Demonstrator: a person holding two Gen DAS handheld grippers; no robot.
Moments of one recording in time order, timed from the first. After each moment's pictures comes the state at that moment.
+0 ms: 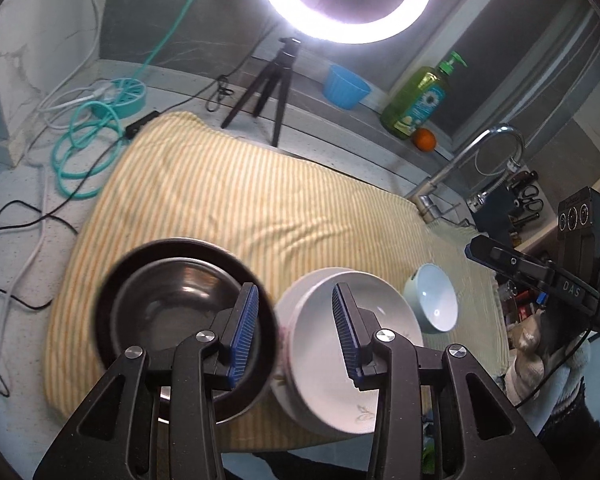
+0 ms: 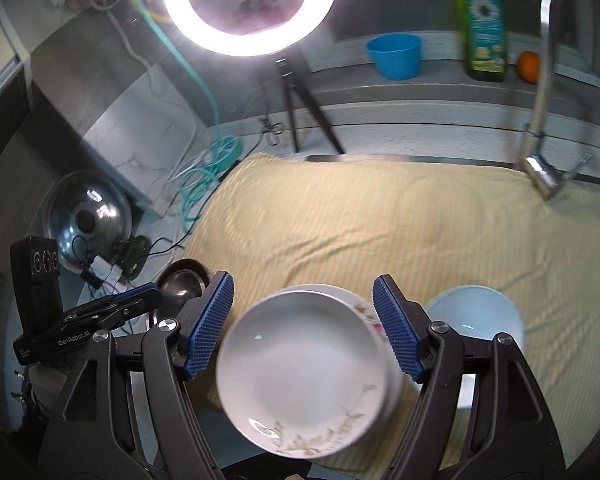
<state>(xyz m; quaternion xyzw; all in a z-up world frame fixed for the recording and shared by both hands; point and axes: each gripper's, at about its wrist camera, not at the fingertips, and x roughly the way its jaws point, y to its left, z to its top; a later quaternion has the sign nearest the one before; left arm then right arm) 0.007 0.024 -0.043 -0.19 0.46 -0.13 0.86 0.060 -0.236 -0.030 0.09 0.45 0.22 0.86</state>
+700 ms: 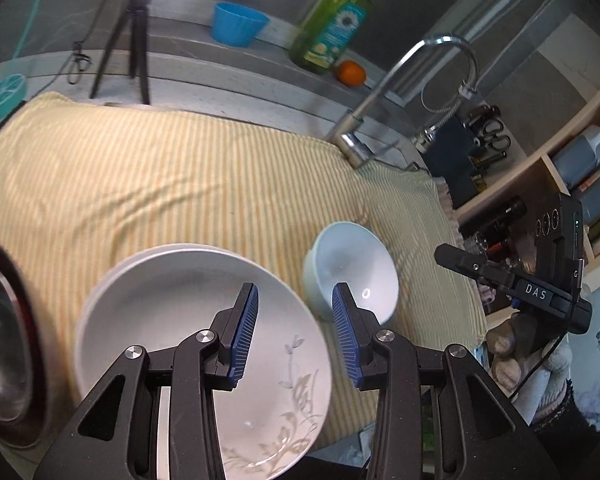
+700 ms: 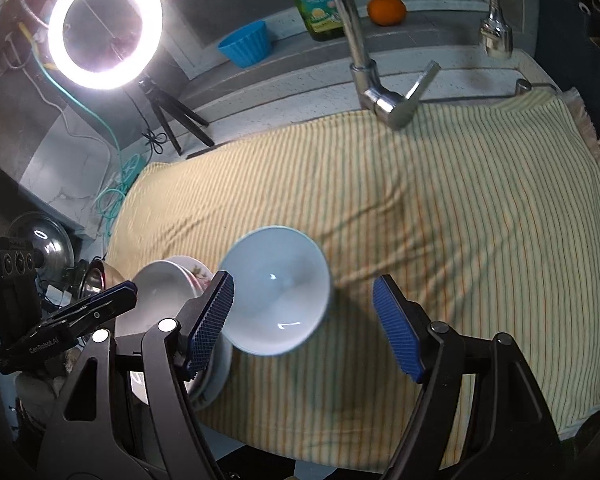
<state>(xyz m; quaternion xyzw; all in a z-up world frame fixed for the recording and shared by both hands) 0.038 -0.120 -0.072 -0.15 0.50 -0.23 0.82 0.044 -0.385 -0.082 0.14 0.49 0.10 0.85</state>
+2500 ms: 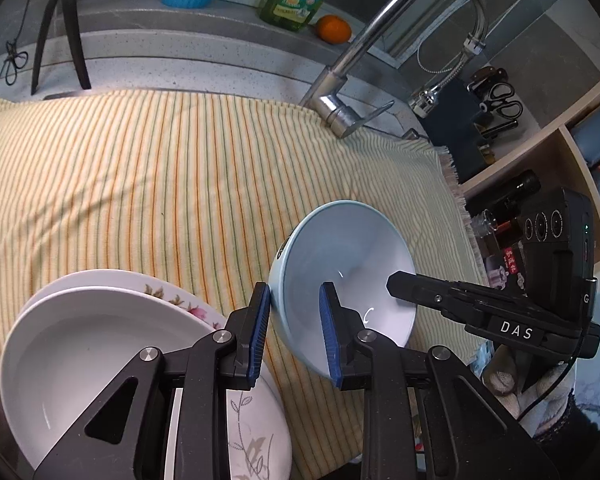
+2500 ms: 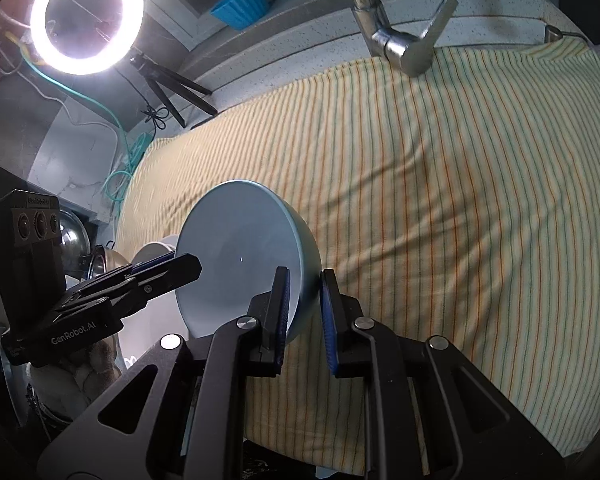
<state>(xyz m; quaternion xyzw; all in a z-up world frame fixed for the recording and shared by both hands) 0.072 -0.180 -0.095 -0.13 0.54 -0.25 0.80 0.065 -0.391 -0.121 0.18 0.53 0.15 0.81</state>
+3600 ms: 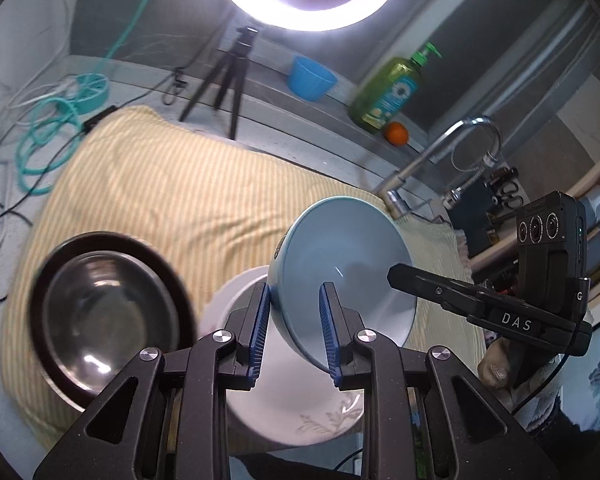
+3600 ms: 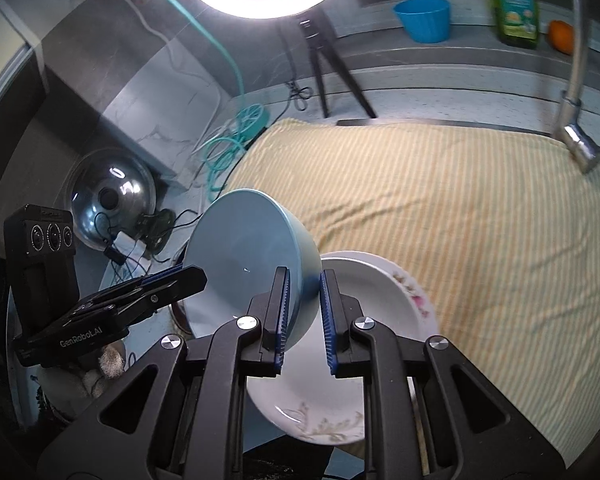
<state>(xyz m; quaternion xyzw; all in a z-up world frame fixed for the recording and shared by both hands) 0.007 -0.002 -0.037 -0.21 0.46 -0.15 0.85 0.062 -0.208 -0.052 0.10 0.49 0.29 0.81</state>
